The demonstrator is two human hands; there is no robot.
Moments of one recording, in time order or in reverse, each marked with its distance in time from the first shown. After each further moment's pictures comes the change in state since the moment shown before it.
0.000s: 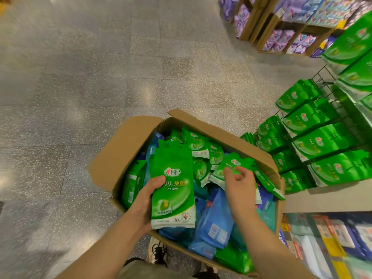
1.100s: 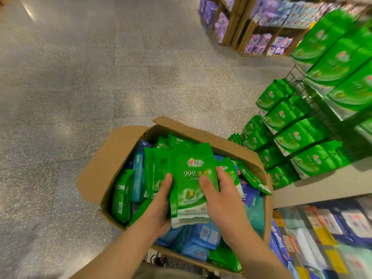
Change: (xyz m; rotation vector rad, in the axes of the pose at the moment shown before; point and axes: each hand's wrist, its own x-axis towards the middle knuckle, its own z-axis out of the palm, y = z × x) left_hand 0.008 -0.024 0.063 0.069 0.015 -0.176; right_hand -0.080 -0.058 -0.042 0.100 -0.339 -0.159
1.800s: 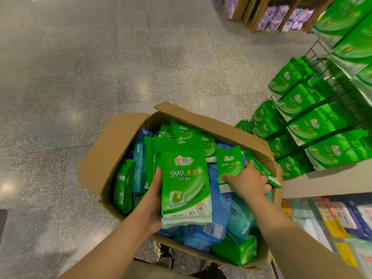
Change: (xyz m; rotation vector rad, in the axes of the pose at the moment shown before) left_hand 0.006 0.002 -0.015 -0.096 -0.062 0.029; right_hand 0.122 0.109 -0.046 -0.759 0.135 0.485
